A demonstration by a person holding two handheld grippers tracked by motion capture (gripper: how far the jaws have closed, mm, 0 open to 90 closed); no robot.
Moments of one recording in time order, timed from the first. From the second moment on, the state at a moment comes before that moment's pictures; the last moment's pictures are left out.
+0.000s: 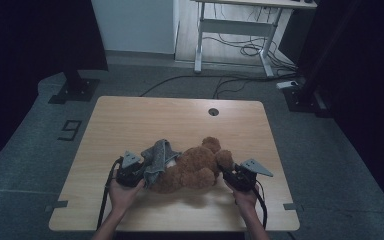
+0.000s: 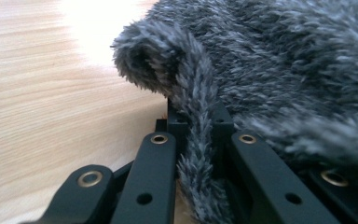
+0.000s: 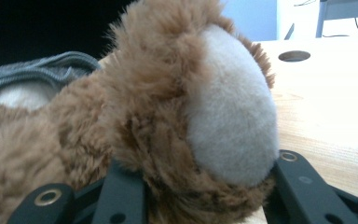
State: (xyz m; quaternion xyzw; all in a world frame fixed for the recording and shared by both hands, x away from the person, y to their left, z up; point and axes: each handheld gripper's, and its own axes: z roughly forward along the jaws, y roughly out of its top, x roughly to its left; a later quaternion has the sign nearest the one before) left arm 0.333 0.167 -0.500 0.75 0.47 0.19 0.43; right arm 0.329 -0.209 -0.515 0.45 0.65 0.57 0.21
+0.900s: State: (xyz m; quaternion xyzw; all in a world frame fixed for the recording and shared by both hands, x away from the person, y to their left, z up) left arm 0.390 0.167 -0.493 0.74 0.48 0.17 0.44; right arm 0.351 -0.216 -0.525 0.46 0.65 0.55 0.24
